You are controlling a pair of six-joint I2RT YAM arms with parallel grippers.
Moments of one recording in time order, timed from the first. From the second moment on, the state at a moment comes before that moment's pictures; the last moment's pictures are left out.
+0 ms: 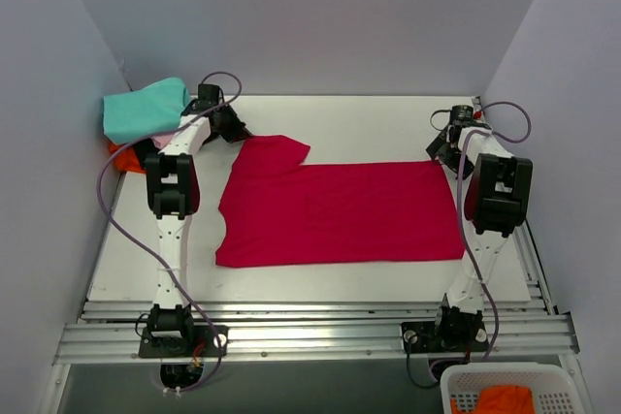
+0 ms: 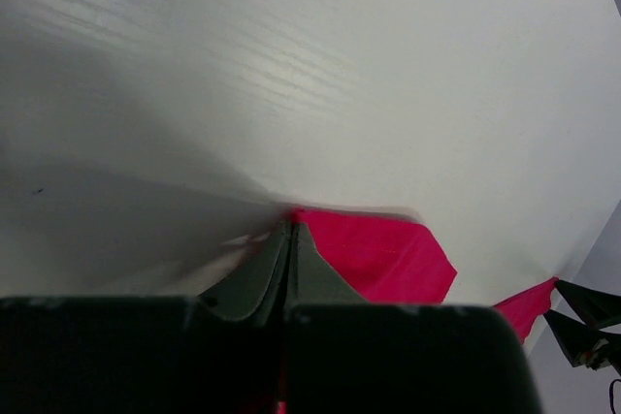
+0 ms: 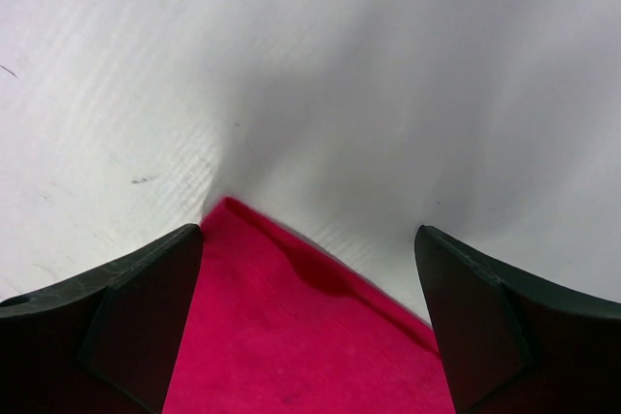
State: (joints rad) left arm -0.08 2.60 2.28 -0.56 0.35 -0.75; right arm -0.16 2.13 1.56 -0.56 0.25 0.63
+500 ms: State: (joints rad) left arm -0.08 2.54 2.23 -0.57 0.35 -0.72; right arm -0.13 2.16 1.59 -0.51 0.23 0.65
